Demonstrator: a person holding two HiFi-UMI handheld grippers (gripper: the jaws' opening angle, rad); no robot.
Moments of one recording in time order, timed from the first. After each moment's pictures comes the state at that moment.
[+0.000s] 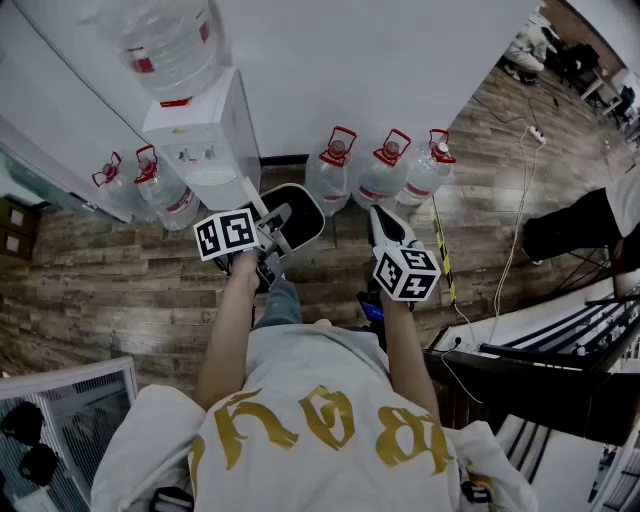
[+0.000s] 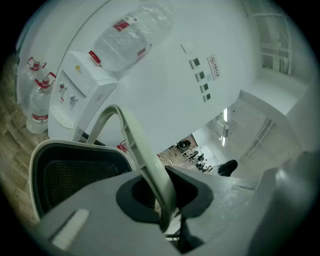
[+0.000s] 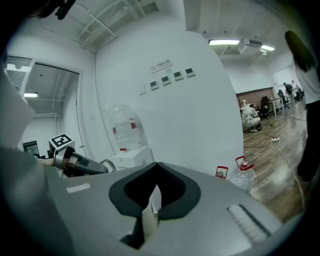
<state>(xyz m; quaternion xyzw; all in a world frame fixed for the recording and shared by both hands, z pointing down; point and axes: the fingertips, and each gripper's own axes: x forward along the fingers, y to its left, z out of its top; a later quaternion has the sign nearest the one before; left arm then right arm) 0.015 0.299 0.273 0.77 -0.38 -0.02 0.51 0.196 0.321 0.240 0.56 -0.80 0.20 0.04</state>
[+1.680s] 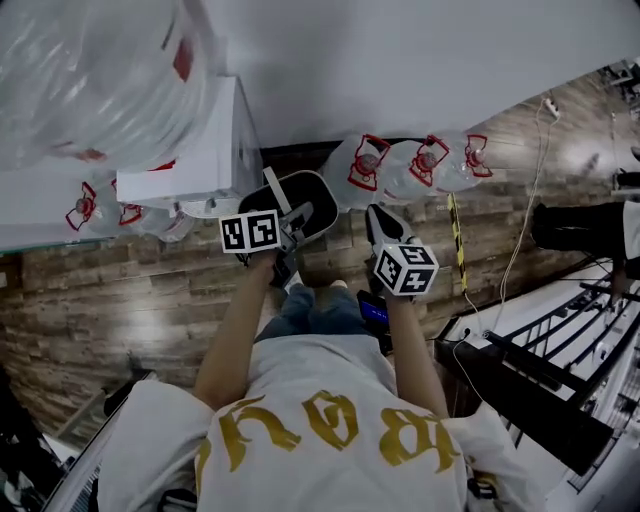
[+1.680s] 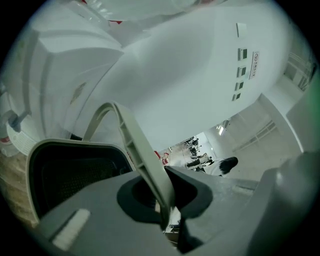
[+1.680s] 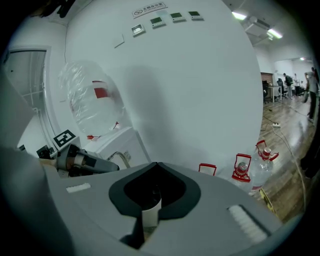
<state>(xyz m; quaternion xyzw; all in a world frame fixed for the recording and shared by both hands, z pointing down) -0.044 0.029 0.400 0.77 -0.28 0.06 0.57 0.083 0.052 0.365 0.57 -0.75 0.30 0.14</state>
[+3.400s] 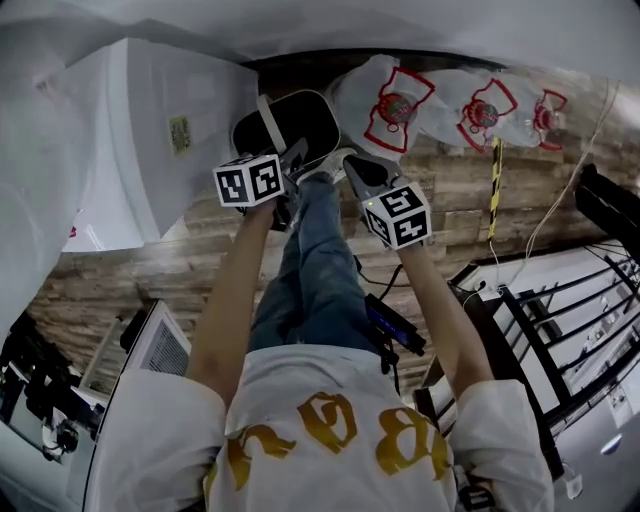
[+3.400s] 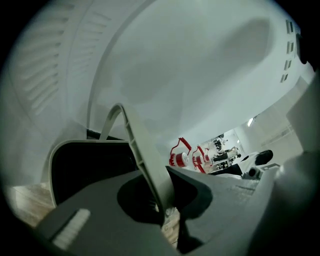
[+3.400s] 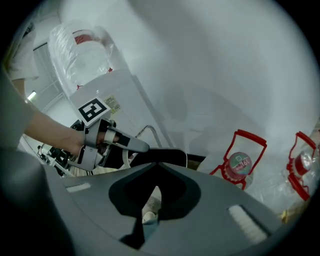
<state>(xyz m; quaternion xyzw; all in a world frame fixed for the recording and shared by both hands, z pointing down) -0.028 -0.072 0.620 0.72 -0.37 0.17 0.57 0.054 -0.026 0.584 0.34 -0.82 0.37 0.28</state>
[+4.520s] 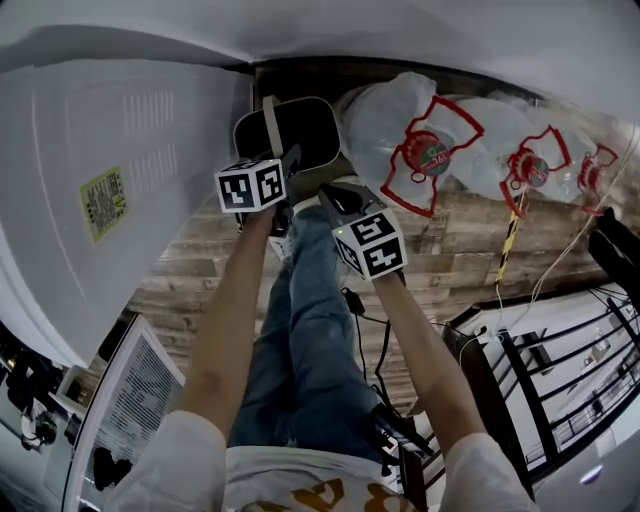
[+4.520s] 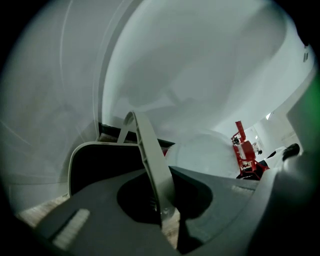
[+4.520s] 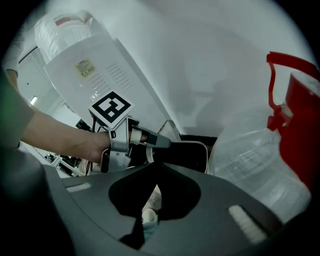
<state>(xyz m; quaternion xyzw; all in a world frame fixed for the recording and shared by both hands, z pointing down) -0.041 -0.109 0.817 0.69 -0.43 0.23 0.54 0.013 -0.033 0.754 0.29 -0.81 0.41 0.30</state>
